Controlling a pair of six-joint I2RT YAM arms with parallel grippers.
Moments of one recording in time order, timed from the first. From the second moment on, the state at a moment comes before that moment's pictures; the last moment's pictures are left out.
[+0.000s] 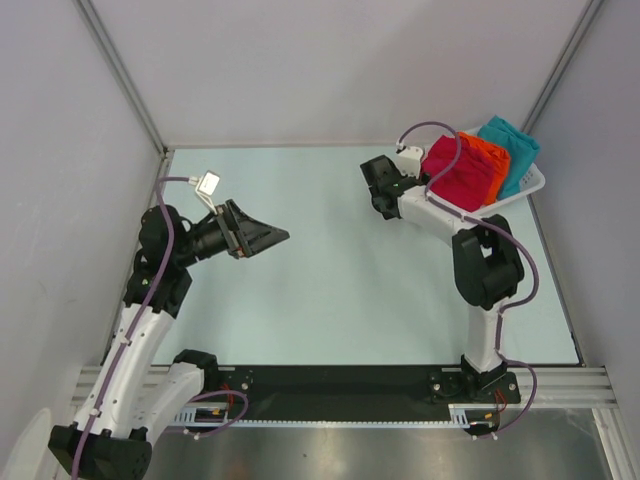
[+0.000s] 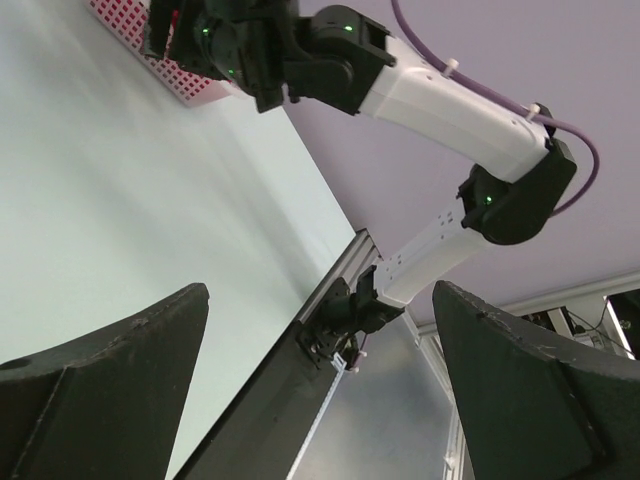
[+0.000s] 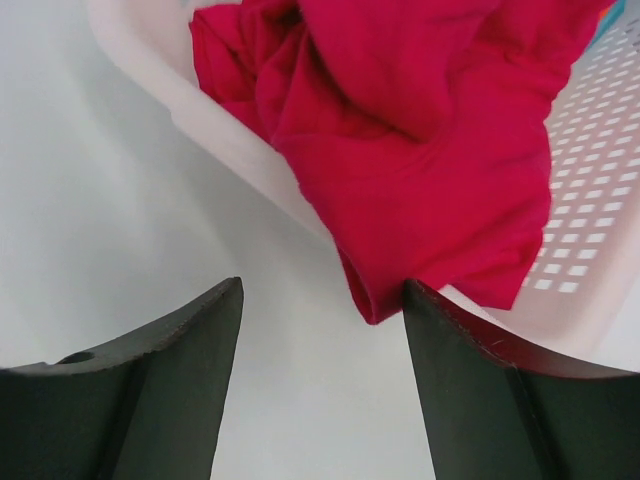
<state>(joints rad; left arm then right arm) -0.19 0.81 0.86 -0.16 0.84 -0.82 0.50 1.94 1.52 -0.49 0.90 0.59</state>
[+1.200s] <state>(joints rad) -0.19 0.80 0.87 -0.25 0.84 -0.73 0.47 2.07 1.55 -0.47 0.94 0.52</state>
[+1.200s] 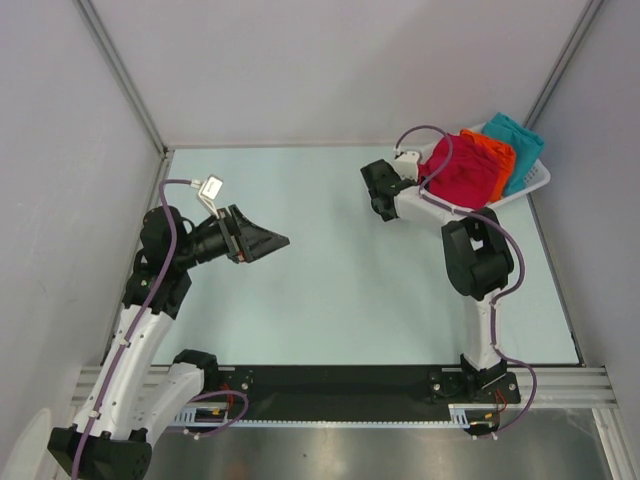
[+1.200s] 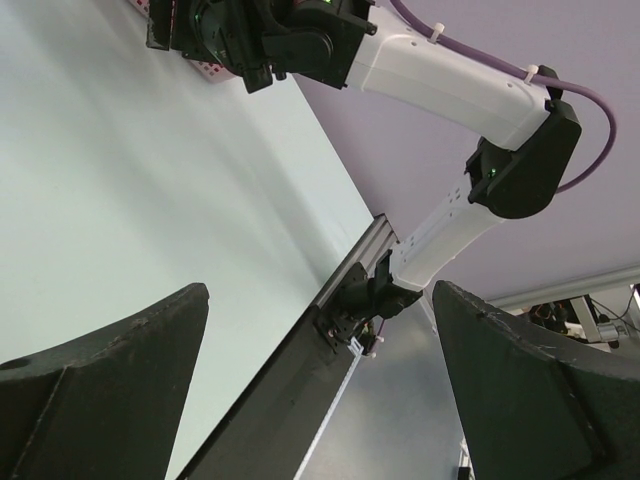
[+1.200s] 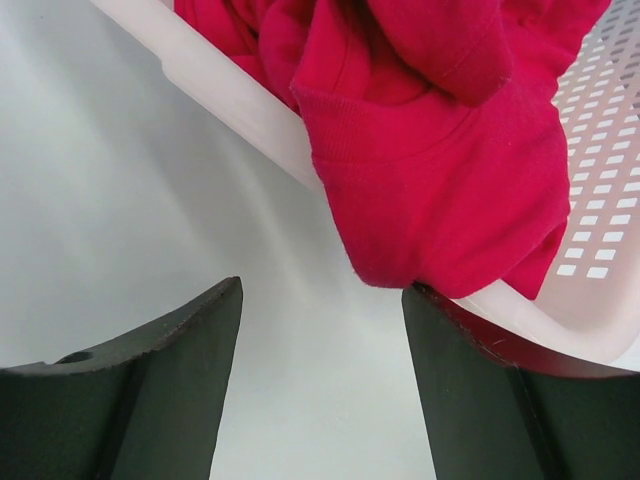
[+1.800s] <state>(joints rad) -0.19 0.80 0.87 -0.26 0.84 -0.72 0.43 1.94 1.45 -0.50 0.92 0.60</state>
